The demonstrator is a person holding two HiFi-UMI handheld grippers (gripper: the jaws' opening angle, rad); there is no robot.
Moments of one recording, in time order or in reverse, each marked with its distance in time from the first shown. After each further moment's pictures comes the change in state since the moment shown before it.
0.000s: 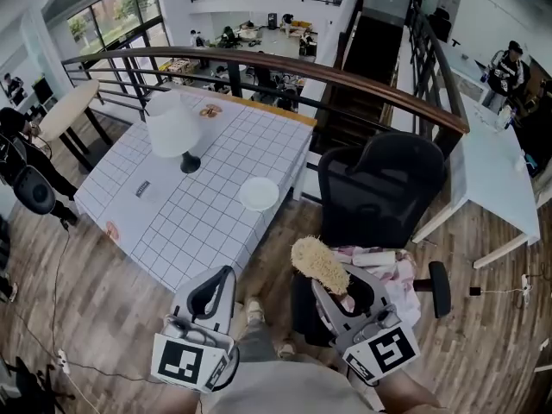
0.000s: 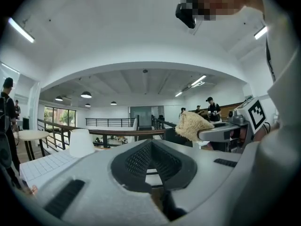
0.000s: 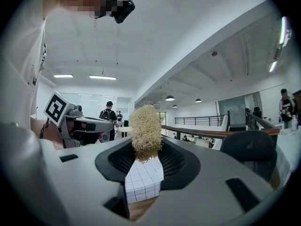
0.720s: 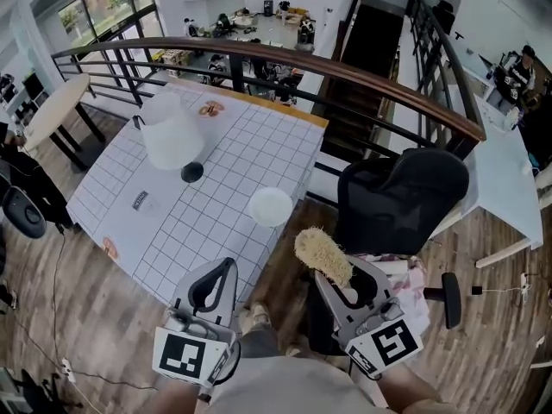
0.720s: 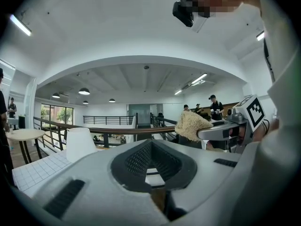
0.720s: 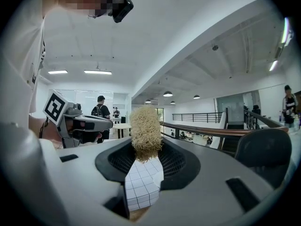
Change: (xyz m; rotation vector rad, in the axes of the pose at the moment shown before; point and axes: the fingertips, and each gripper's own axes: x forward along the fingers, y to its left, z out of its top) left arm 0.080 0.103 -0.017 0.009 0.022 -0.028; right arm 0.125 -0.033 -0.011 0.005 0.047 -0.026
